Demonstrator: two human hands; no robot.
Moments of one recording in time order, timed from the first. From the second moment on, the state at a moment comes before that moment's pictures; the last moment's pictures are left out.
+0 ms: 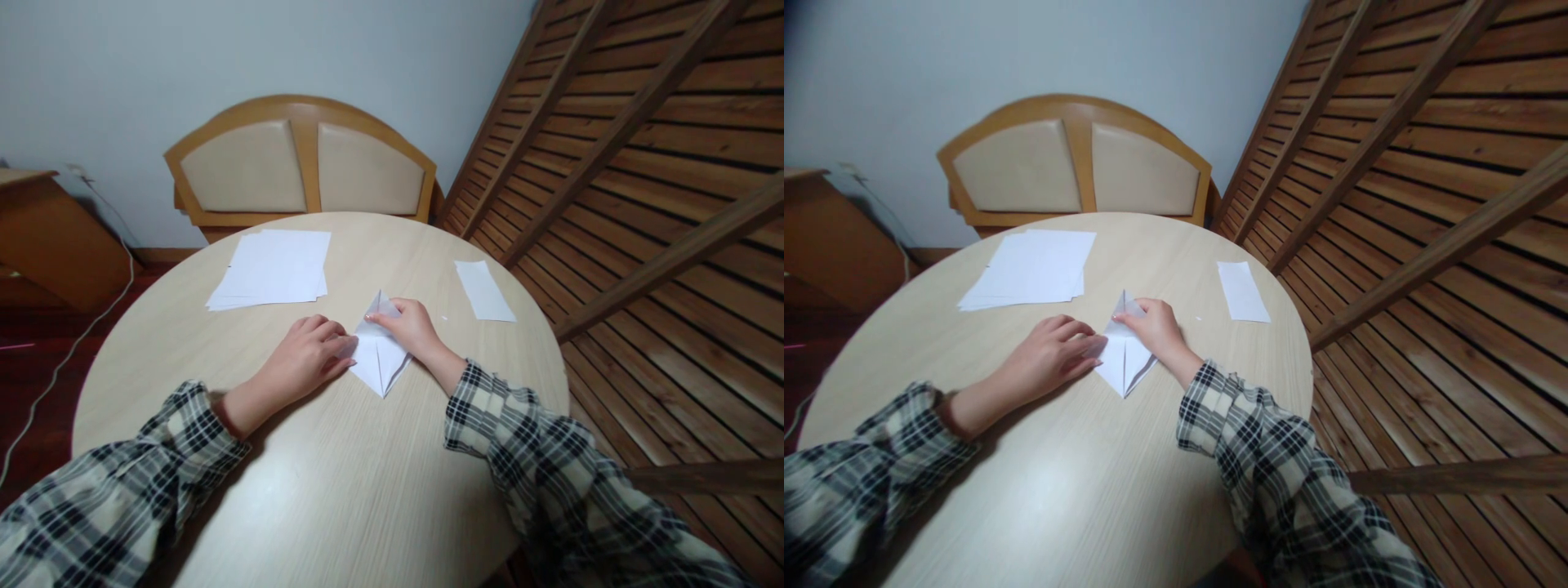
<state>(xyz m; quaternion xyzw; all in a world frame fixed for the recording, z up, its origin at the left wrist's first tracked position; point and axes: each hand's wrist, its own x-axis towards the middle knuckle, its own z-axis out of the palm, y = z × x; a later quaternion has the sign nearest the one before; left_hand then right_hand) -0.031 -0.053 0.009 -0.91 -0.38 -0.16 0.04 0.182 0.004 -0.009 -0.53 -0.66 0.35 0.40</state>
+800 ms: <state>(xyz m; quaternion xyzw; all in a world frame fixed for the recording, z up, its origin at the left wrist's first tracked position) -0.028 -0.060 0.008 -0.90 -0.41 -0.13 0.07 0.185 -0.001 -0.003 -0.50 -0.67 0.38 0.39</state>
